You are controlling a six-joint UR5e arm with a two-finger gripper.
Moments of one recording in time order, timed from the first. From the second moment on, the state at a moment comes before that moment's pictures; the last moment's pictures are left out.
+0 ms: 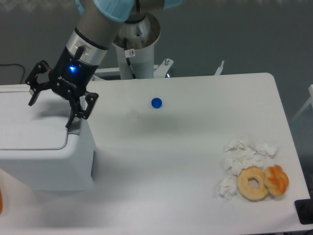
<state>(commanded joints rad) 2.26 -1.63 -1.72 -0.93 0.87 0.39</state>
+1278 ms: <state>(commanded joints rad) 2.26 -1.61 -1.73 -0.93 0.87 0.46</state>
